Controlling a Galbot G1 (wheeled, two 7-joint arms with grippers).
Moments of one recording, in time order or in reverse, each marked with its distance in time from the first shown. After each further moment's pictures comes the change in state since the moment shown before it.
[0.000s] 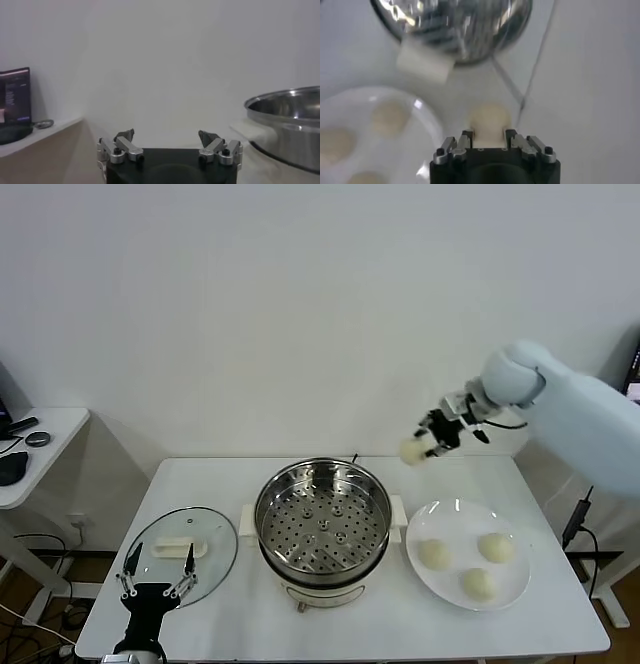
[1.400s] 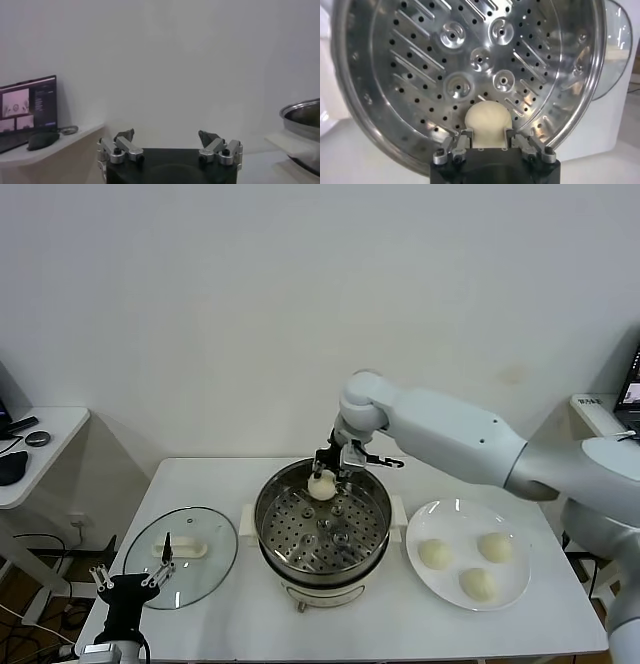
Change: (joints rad) left arm -0.031 -0.022 -0.064 0.002 -0.009 0.018 -0.009; right arm -0.135 0.372 -0.093 -0.232 -0.493 0.582 0.184
